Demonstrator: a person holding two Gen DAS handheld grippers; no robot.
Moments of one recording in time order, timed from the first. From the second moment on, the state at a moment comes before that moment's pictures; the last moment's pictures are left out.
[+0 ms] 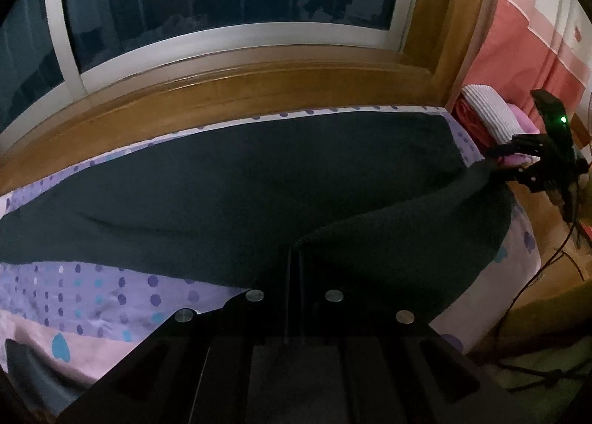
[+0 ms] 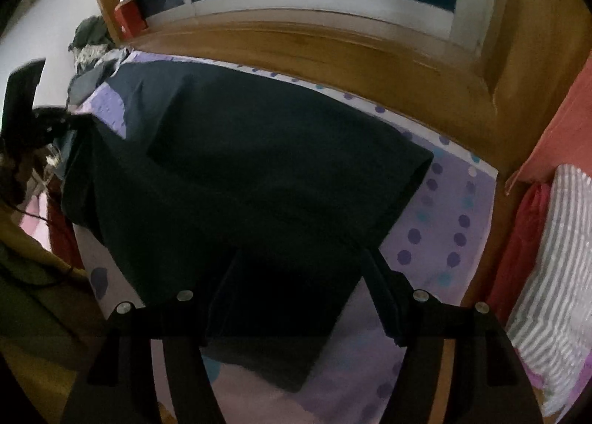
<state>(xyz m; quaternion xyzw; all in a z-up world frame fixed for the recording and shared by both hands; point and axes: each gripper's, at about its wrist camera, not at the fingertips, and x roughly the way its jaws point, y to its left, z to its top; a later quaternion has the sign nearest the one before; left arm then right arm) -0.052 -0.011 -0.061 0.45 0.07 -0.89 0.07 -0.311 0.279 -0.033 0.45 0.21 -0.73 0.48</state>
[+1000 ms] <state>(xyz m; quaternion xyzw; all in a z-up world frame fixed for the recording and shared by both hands) -0.260 -0.080 -0.120 0.49 0.00 -0.85 0.18 -0.429 0.220 -0.063 0.44 0.11 -0.82 0.35</state>
